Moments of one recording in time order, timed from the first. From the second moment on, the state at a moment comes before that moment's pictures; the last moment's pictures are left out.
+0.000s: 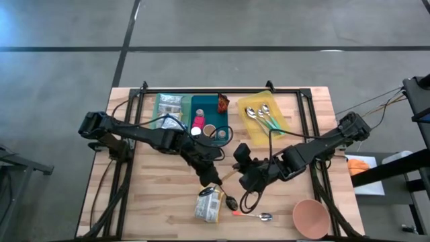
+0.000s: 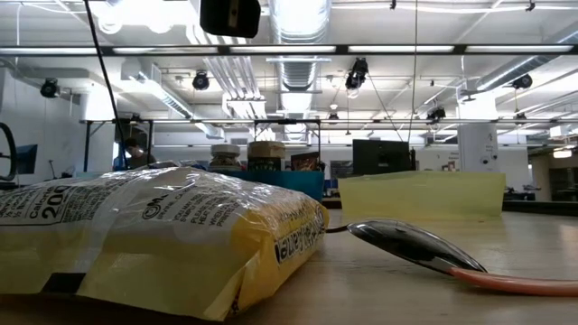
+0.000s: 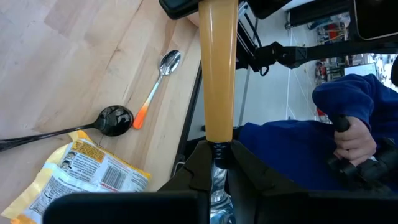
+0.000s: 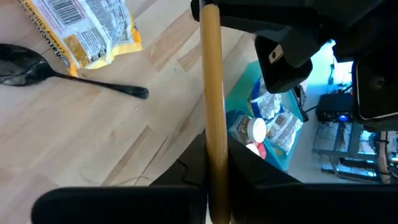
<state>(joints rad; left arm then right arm) -0.18 1.64 1.34 -0.33 0.42 -0.95 0.46 1.59 1.46 -0.76 0.51 -0.55</state>
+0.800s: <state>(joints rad) -0.15 1.53 1.34 -0.32 0.15 -0.97 0.46 1.59 1.45 -0.98 0.38 0.03</state>
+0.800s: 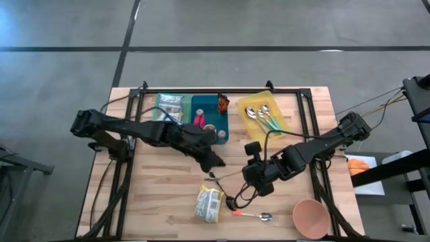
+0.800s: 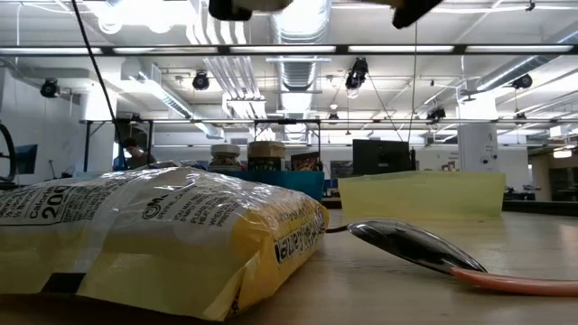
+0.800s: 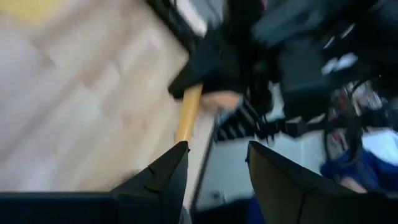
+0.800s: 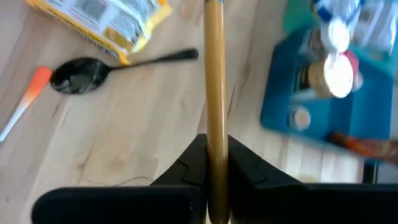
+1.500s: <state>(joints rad) -0.21 1.32 1.33 -0.45 -0.22 -0.92 0.06 1.22 1.10 -1.06 0.44 0.60</state>
